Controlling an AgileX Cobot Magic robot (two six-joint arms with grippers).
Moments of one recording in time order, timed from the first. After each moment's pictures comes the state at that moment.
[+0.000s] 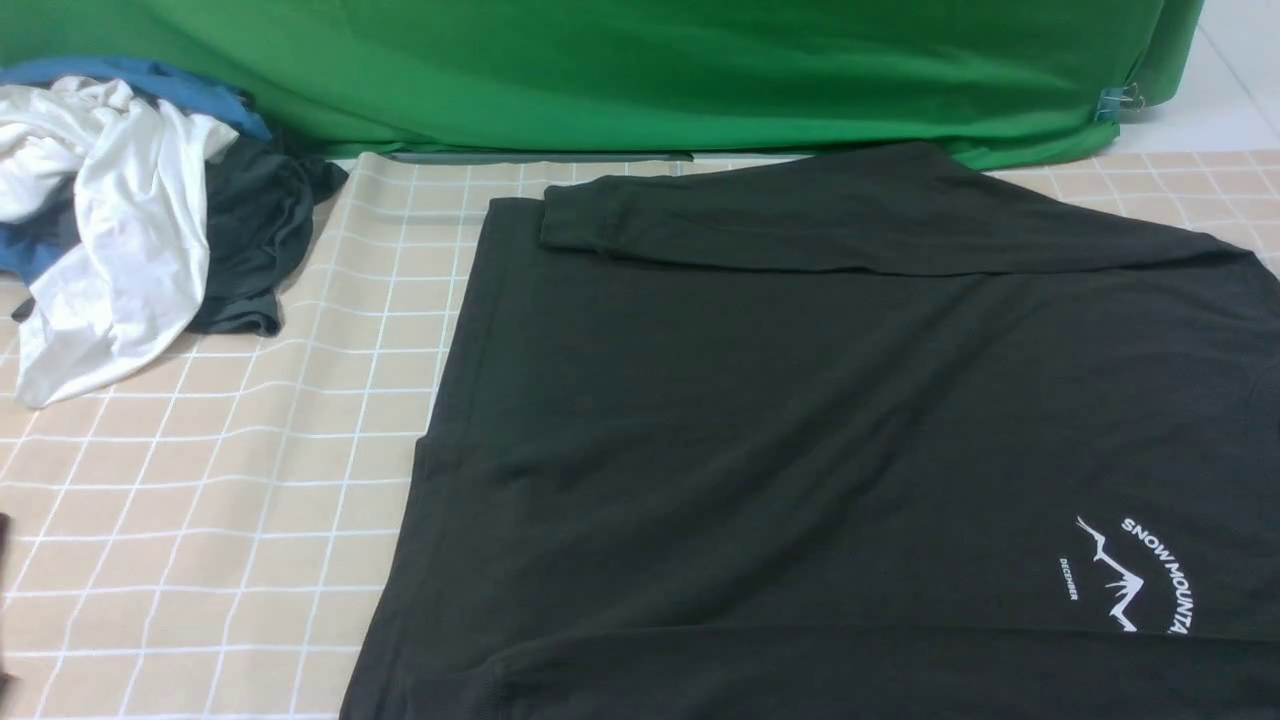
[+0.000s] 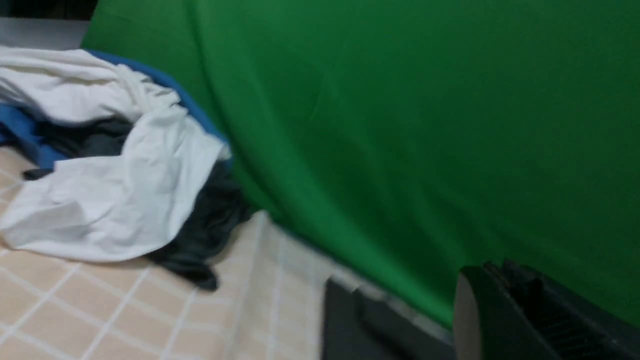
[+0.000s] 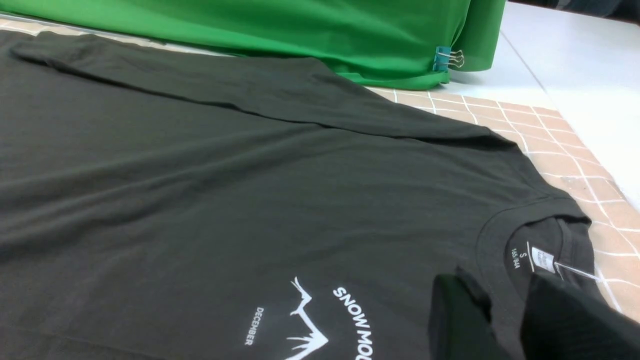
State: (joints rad) right arm 0.04 0.00 0.01 -0.13 0.25 0.02; left arm 0.04 0.00 0.01 -0.22 -0.13 -0.36
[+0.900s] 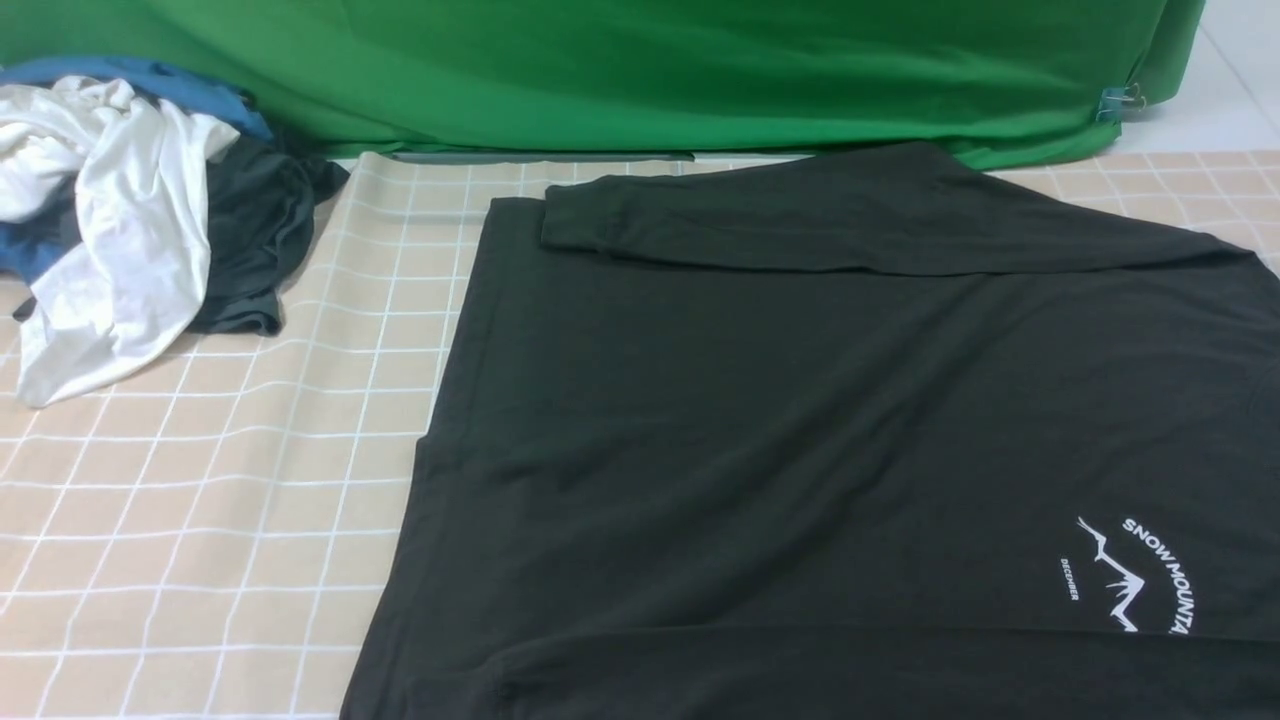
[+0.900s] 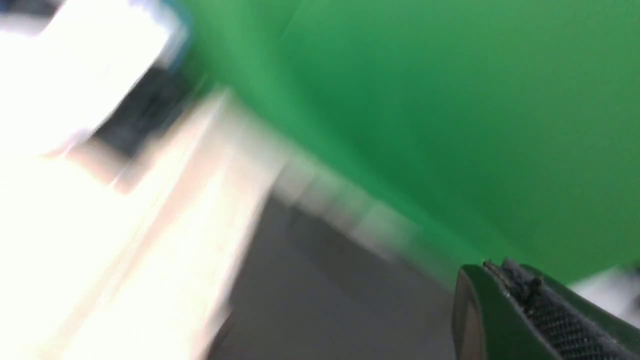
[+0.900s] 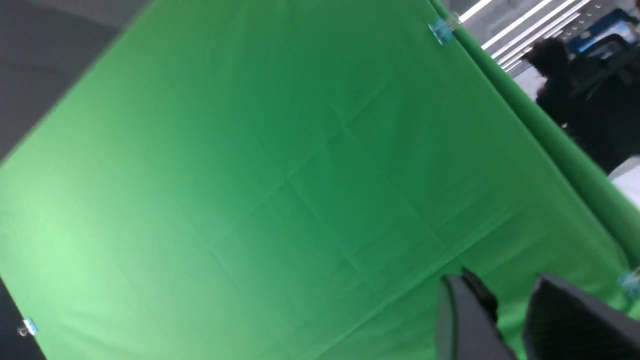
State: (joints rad) right arm 0.04 0.00 -0.02 0.06 -0.33 0.66; left arm 0.04 0.70 -0.79 -0.26 0.69 -0.42
